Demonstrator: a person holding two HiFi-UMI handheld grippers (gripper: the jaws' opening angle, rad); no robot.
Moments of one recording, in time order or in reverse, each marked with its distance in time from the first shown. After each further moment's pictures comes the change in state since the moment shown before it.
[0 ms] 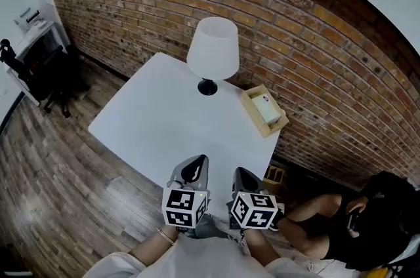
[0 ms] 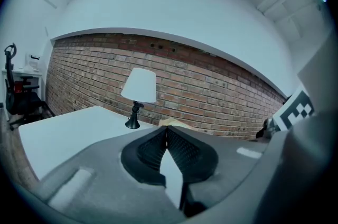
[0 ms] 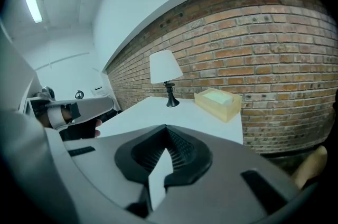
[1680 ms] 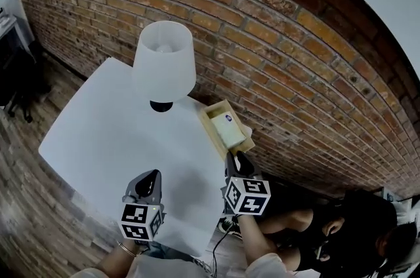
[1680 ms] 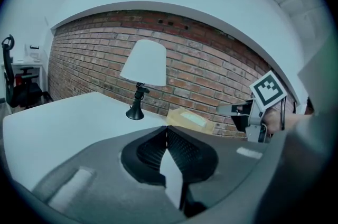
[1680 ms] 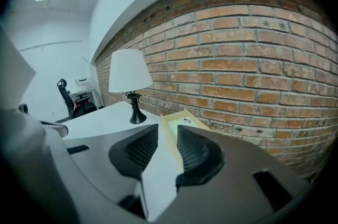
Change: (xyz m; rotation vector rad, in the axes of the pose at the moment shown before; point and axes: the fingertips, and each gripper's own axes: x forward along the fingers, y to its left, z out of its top) left arm 0.108 0.039 -0.035 -0.045 0.131 0.048; right arm 0.112 -0.156 0.101 -0.143 -0.035 -0.120
